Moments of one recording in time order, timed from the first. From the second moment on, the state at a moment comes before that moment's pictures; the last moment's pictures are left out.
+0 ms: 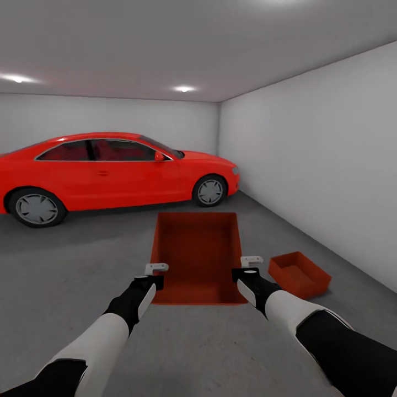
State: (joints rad) left arm -0.81 -0.14 0.02 -0.48 0.01 0.39 0.24; right arm -1.02 0.12 0.54 -0.10 -0.50 0.13 -0.30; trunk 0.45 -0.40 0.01
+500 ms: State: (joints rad) left arm -0.81 -0.14 0.01 -0.48 0.01 0.39 0.24; right arm -1.02 0.12 0.55 -0.10 -0.50 0.13 -0.30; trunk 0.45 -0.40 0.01
